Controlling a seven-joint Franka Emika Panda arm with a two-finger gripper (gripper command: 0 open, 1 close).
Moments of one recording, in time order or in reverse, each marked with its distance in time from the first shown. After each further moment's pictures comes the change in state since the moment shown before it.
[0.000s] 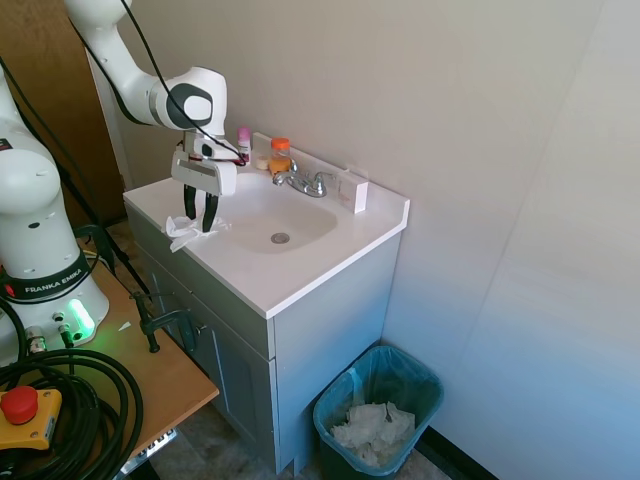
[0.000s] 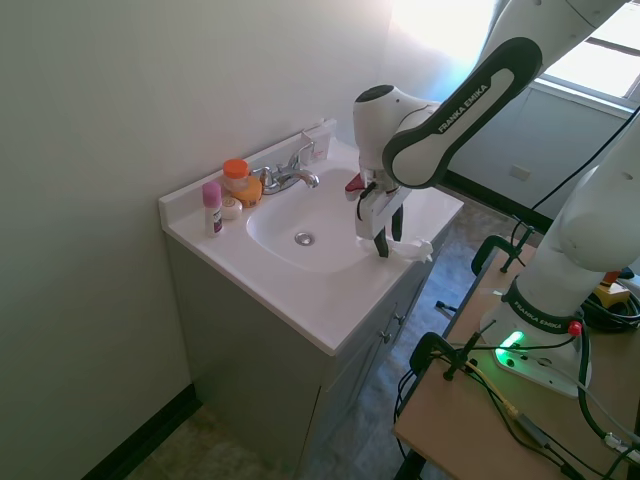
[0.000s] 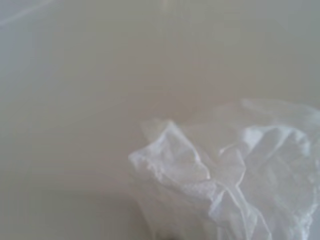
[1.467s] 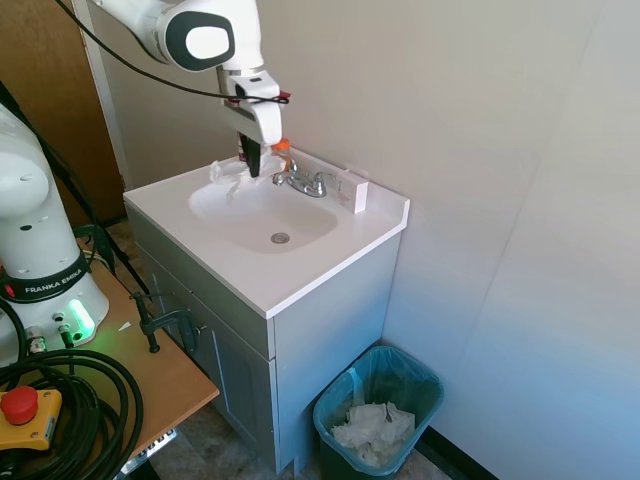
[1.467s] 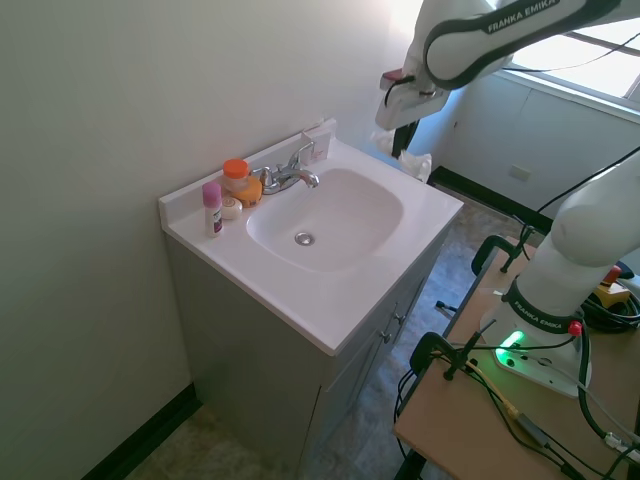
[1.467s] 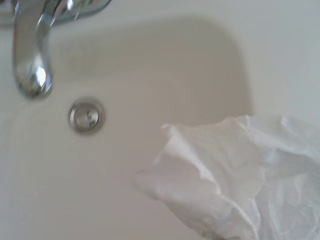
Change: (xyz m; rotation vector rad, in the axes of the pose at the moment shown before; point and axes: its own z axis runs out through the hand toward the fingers) arm 0.117 0.143 -0.156 0.376 0.162 0.289
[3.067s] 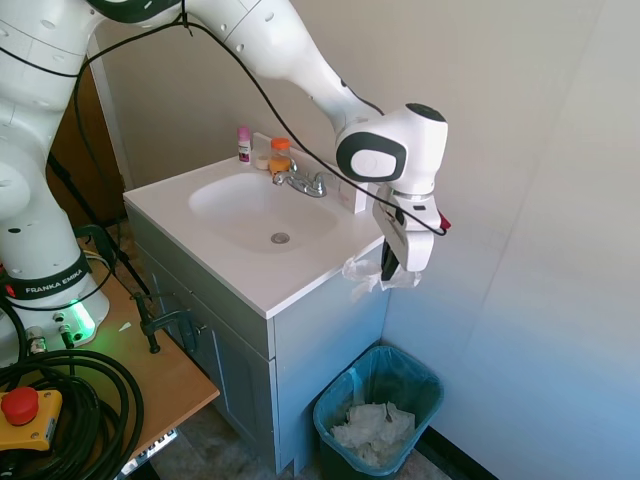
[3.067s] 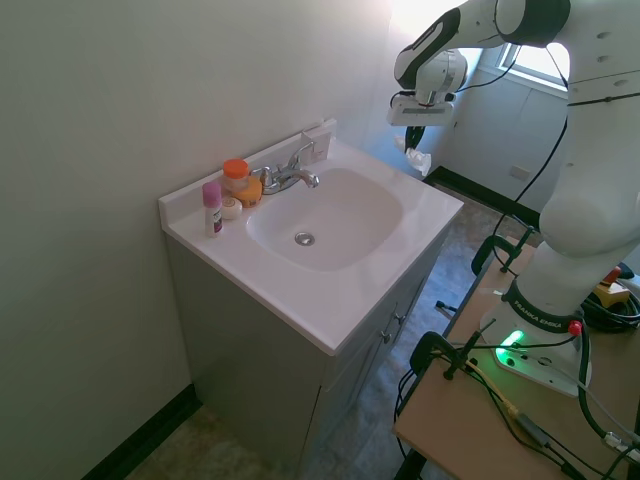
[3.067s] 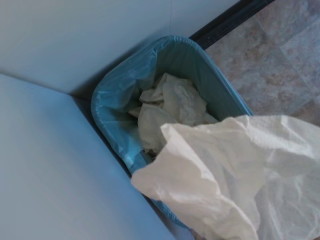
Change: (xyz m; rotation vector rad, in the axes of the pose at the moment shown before) arm 0.280 0.078 0.184 -0.120 -0.103 0.383
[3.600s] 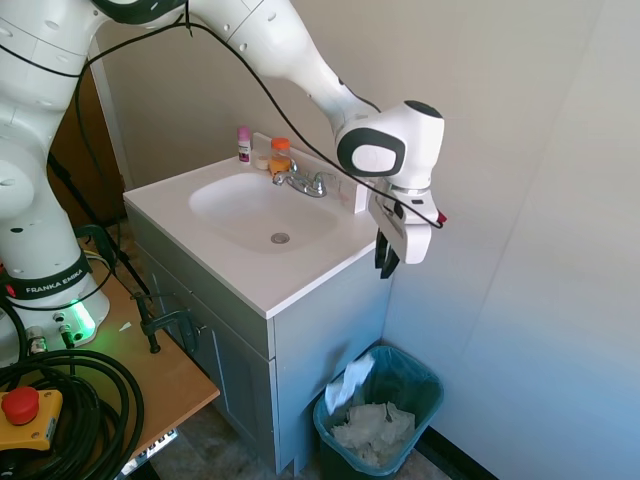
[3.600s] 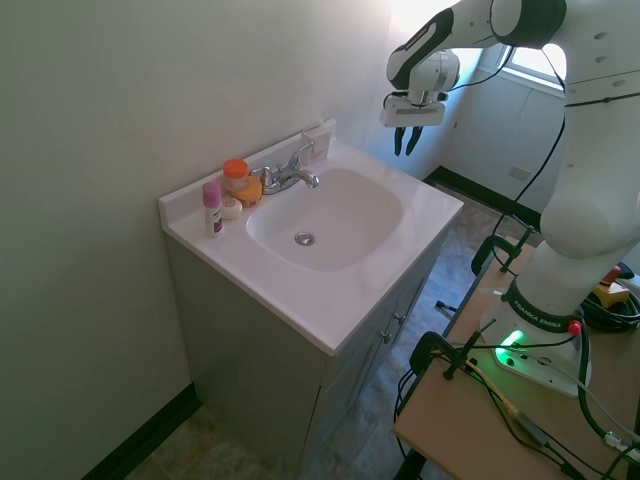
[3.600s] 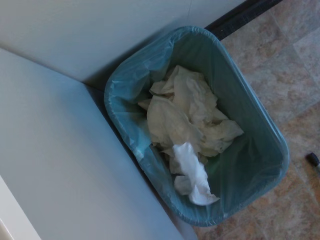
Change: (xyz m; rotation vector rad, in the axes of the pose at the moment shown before) arm -0.008 -0.014 -0.005 -0.007 0.004 -0.038
